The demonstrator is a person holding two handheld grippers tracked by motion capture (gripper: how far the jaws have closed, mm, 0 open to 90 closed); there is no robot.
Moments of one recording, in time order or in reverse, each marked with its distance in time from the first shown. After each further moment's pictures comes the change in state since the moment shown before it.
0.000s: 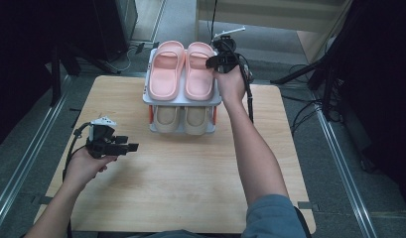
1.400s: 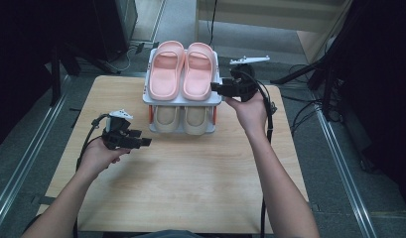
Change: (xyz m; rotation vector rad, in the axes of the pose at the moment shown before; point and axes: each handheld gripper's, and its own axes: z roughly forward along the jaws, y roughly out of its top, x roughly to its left) left arm -0.011 0.030 0.029 0.043 -0.043 0.072; right arm -0.016 -0.079 -0.066 -0.138 0.218 -0.165
